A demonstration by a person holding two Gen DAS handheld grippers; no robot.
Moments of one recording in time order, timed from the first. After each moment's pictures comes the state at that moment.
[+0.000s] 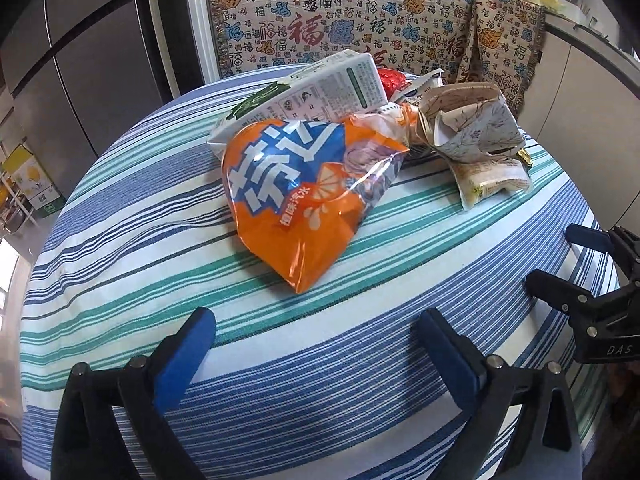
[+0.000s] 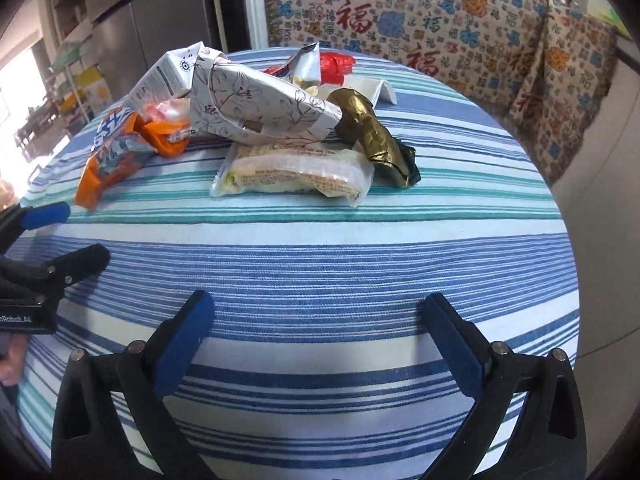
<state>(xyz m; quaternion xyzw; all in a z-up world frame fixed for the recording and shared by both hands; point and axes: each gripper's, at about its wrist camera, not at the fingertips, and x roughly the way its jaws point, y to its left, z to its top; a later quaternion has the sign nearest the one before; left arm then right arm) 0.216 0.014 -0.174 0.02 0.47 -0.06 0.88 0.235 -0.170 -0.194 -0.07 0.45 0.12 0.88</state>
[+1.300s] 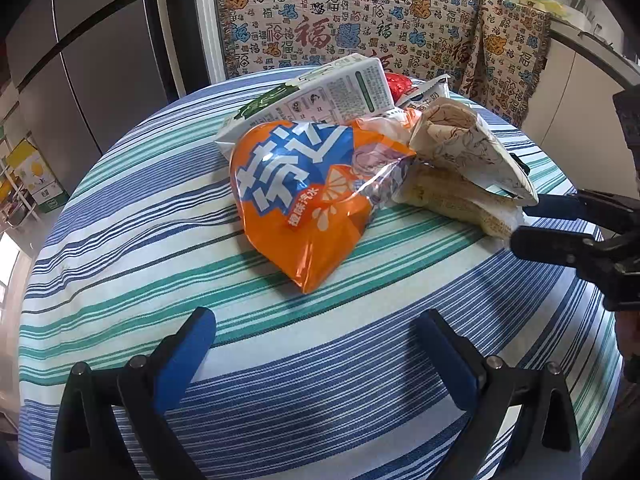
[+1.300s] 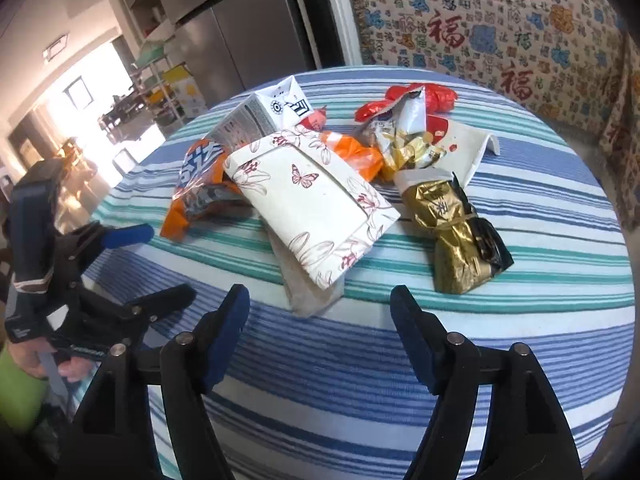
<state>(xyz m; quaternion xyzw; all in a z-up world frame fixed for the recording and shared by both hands) 0.213 0.019 -0.174 0.01 0.46 -0.05 0.89 0.278 -0.140 -0.178 -0.05 0.44 0.29 0.85</state>
